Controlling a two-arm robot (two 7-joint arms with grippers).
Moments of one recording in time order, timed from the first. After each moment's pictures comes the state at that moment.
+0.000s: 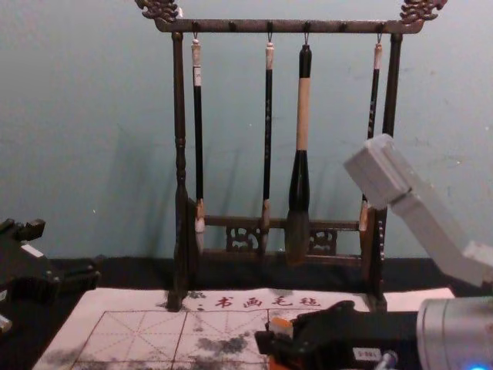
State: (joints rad) left arm -0.20 0.60 0.45 -1.41 -0.25 -0.12 0.03; right arm 0.37 0.36 -0.59 -1.36 0.28 0.23 0.51
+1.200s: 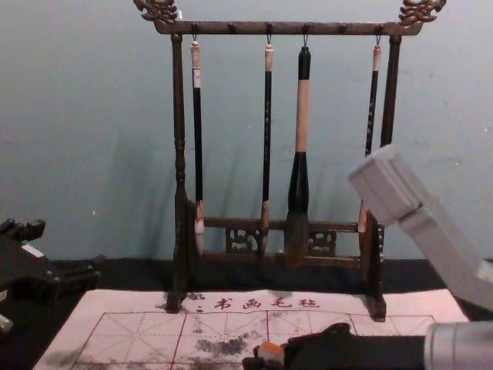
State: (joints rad) left arm -0.20 0.60 0.45 -1.41 -0.25 -0.12 0.03; right arm 0.31 0.39 -0.61 -1.44 0.30 0.25 0.53
